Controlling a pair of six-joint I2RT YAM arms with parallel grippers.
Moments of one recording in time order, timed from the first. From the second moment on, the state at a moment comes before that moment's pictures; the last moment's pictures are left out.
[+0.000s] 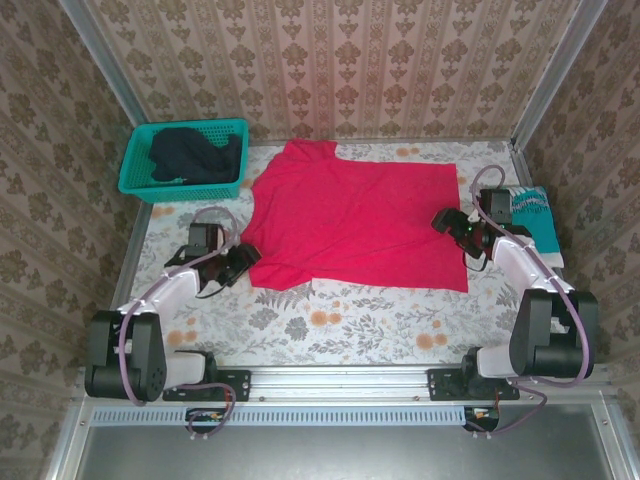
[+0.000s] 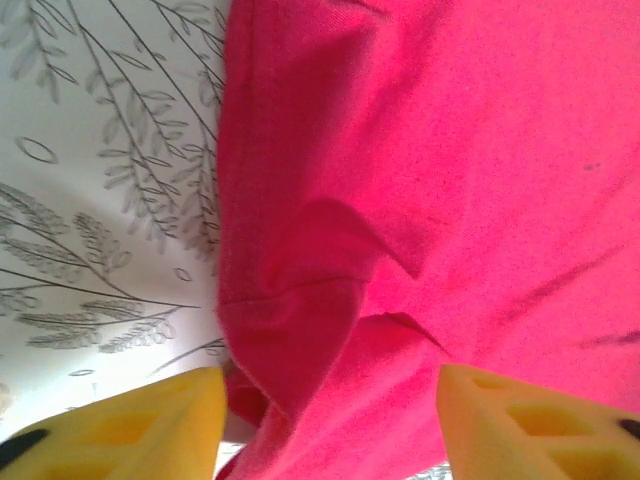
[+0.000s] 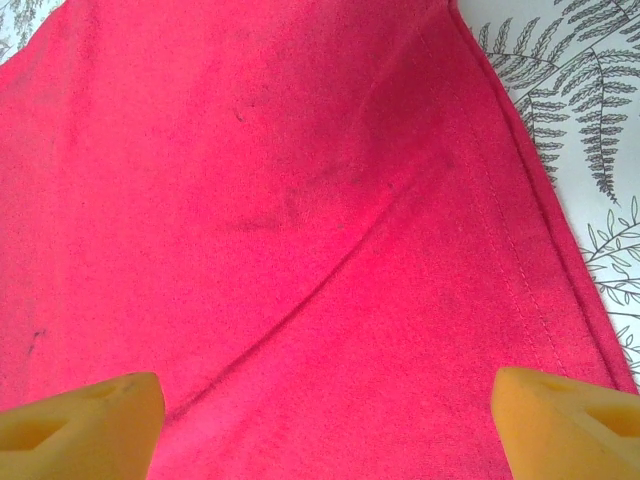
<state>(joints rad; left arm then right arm) -0.14 1.27 0.58 -0.28 0.39 -0.75 -0.14 1.38 0.84 -0.39 -0.24 0.53</state>
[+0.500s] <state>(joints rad) -0.12 1.35 0.57 -0.20 0.42 -0.77 -0.14 1.38 0.84 -0.39 -0.24 0.53</state>
